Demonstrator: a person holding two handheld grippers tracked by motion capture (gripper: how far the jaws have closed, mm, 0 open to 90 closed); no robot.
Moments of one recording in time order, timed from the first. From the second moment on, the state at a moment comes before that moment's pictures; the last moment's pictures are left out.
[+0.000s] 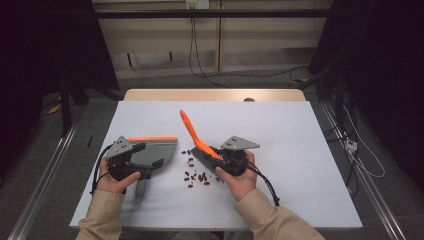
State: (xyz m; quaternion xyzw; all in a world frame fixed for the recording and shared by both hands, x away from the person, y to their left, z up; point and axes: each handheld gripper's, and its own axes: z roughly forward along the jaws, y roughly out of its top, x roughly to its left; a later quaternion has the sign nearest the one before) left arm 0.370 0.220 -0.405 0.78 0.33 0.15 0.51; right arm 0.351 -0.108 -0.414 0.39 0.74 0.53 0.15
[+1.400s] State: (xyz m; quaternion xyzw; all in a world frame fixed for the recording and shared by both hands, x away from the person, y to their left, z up) left arm 0.371 0.222 -0.404 0.78 0.34 0.15 0.51; right arm 0.353 -0.105 -0.444 0.43 0.75 0.50 0.05
